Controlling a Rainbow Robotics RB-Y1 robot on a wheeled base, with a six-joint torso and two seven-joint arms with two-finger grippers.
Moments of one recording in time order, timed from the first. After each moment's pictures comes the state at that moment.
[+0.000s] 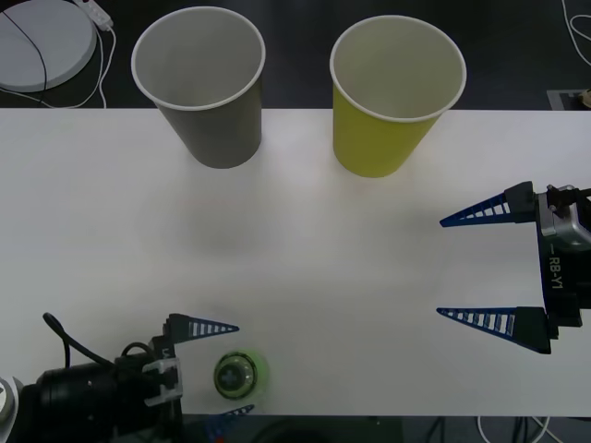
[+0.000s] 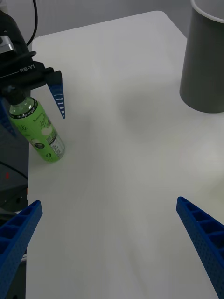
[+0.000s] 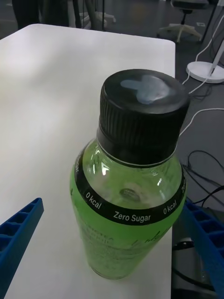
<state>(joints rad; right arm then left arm) 0.17 -1.09 -0.19 -2.22 -1.86 1.13 2.71 0.32 0.80 -0.35 -1.90 -1.24 -0.76 -0.35</state>
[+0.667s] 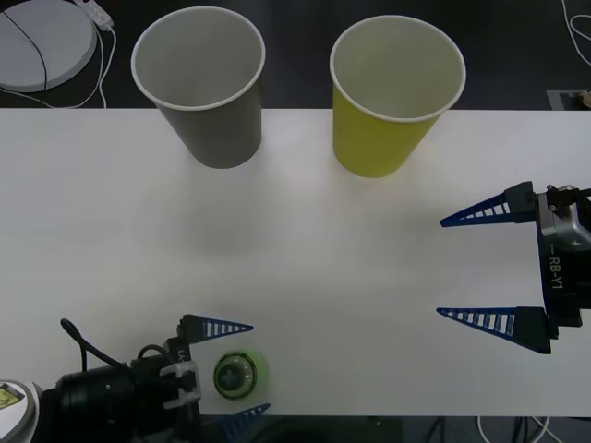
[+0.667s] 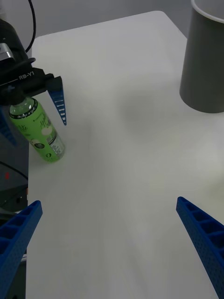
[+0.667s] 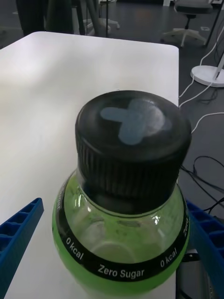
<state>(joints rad) 0.17 -1.09 -0.19 -2.22 -1.86 1.13 2.71 0.31 0.77 -0.40 -1.90 -1.25 -0.71 -0.38</state>
